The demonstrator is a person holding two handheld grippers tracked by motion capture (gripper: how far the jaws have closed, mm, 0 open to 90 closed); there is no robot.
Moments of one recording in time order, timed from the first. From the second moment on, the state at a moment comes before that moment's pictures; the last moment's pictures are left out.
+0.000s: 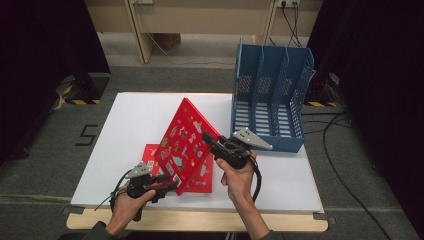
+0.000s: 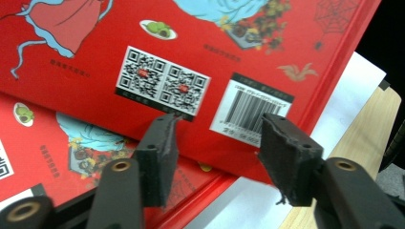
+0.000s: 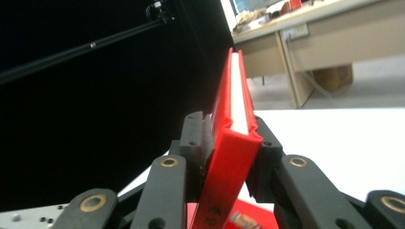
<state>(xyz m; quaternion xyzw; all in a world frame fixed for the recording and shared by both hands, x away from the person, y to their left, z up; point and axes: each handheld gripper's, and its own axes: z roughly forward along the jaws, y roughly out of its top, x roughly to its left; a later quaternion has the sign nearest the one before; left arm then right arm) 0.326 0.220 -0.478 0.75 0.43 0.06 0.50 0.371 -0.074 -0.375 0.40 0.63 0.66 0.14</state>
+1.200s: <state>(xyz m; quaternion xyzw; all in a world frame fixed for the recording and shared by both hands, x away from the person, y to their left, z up) 0.353 0.328 -0.482 0.71 0.53 0.21 0.41 0.358 -0.095 -0.347 0.30 0.65 0.65 0.24</state>
